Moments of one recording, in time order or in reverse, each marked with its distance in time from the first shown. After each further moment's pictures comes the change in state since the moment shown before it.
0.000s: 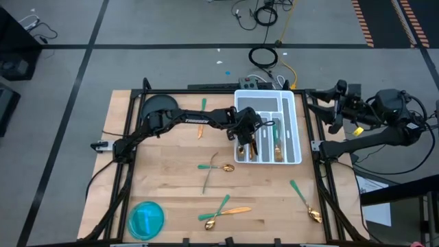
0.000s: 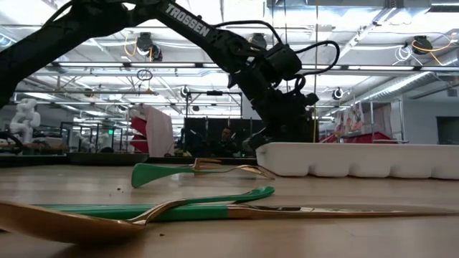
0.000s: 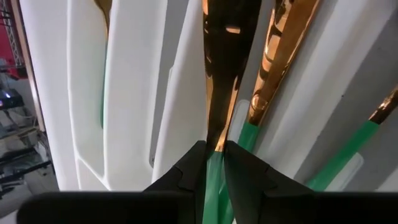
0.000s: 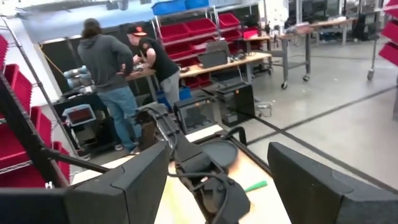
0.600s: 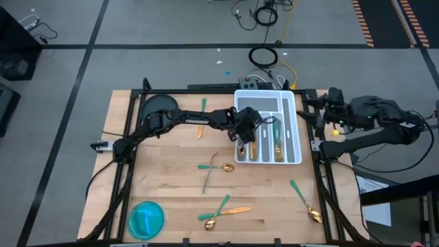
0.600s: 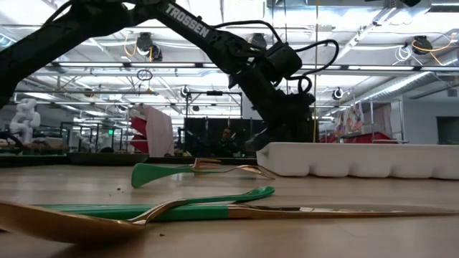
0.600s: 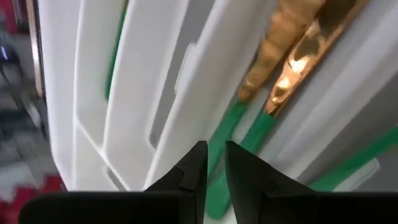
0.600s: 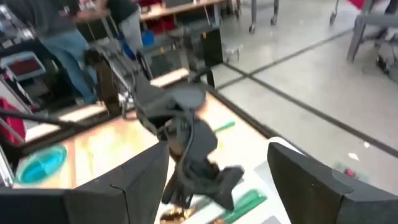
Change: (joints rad) left arm -0.015 -0.001 -0.008 0.105 -0.066 -0.164; right arm 0.000 0.081 0.000 -0.260 0.078 0.156
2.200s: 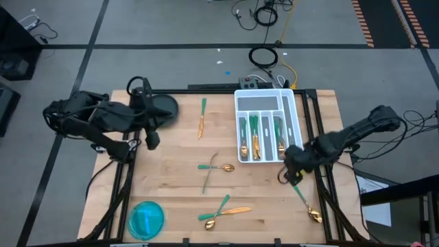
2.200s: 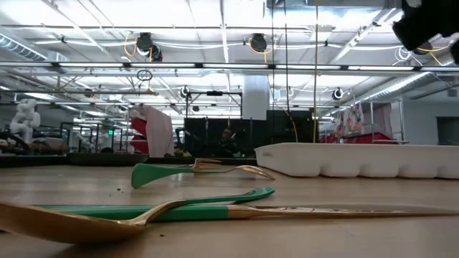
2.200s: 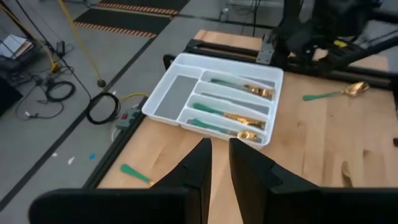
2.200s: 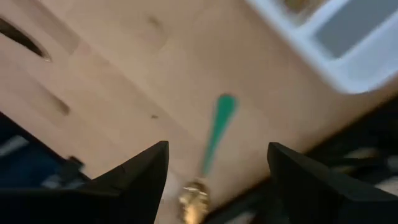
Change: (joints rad) left arm -0.500 -1.111 0.004 -0.957 -0.517 -1.768; right arm 0.336 0.455 -0.267 -0.301 -0.673 0.908
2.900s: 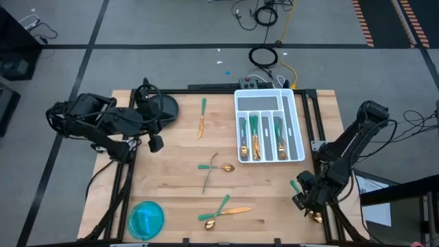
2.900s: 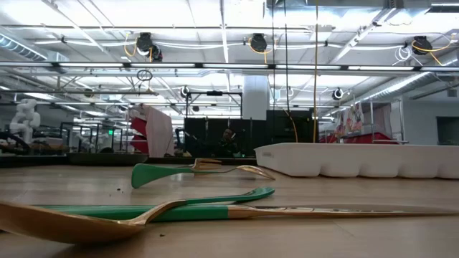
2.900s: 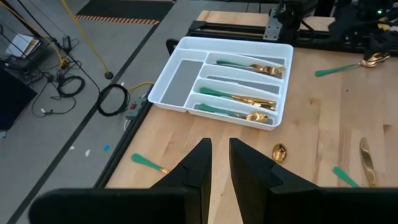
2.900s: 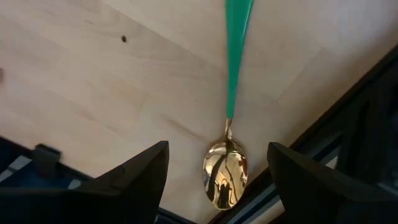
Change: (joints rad) left arm 0.000 0.035 0.000 -0.058 -0.003 0.027; right arm 0.524 0.107 -0.202 0.369 0.007 0.765
